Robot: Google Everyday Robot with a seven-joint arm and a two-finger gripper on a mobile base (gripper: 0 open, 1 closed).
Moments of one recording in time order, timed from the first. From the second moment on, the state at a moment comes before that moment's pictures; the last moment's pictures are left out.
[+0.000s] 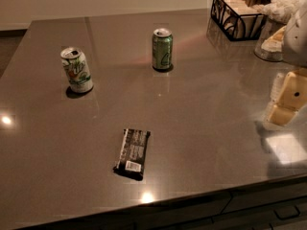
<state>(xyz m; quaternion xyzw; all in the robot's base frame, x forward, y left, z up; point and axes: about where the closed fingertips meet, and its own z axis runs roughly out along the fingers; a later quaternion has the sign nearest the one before) 0.438 -0.216 0.977 -0.60 0.78 -0.04 0.16</state>
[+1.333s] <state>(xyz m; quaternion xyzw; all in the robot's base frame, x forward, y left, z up) 0.484 -0.122 0.936 -0.73 0.68 -0.01 0.10</state>
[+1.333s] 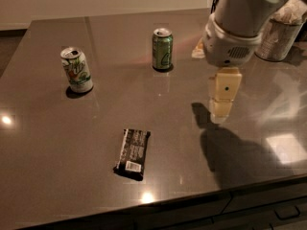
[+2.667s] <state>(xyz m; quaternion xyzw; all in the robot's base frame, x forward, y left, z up) 0.464 -0.012 0.881 -0.91 0.39 0.09 0.08</state>
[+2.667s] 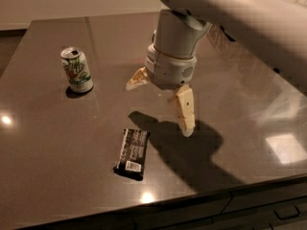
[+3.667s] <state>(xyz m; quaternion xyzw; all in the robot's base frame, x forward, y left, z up) 0.415 0.040 0.843 -0.95 0.28 0.11 0.08</state>
